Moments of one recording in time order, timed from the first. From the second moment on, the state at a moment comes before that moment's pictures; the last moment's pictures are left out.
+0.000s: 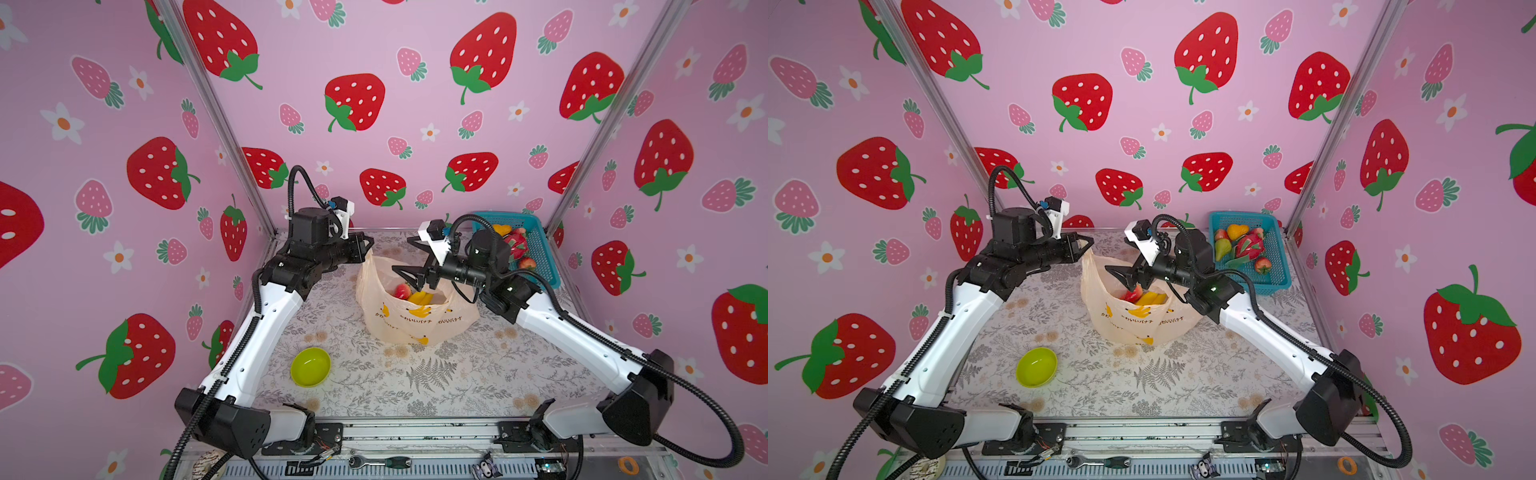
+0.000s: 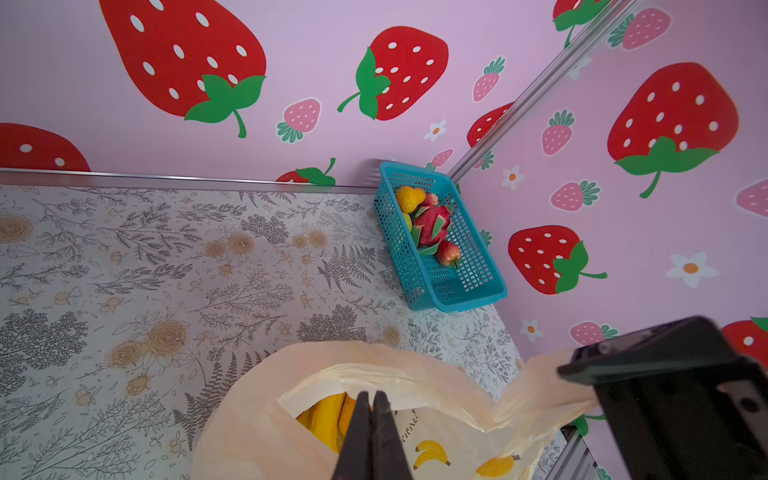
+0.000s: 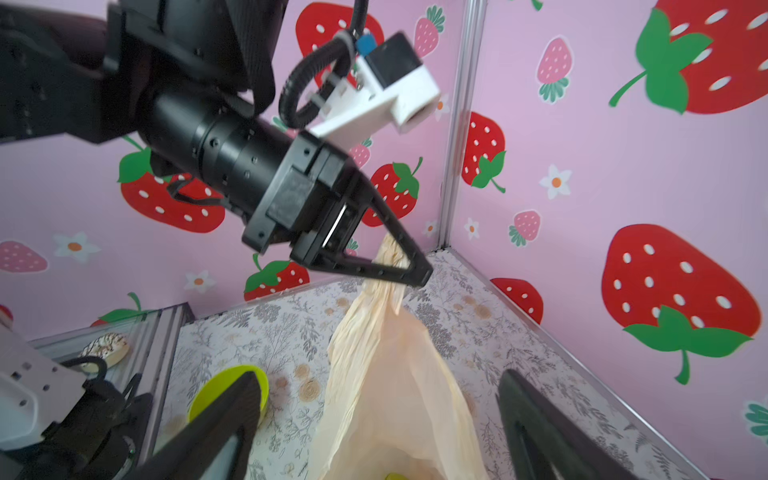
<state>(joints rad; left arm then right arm) -0.28 1.35 1.50 -0.60 0.40 -0.37 0.82 1.42 1.26 0.07 -0.49 -0.08</state>
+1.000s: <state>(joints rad) -0.27 1.32 1.50 -0.57 0.60 -0.51 0.85 1.75 1.29 0.41 -0.62 -0.11</state>
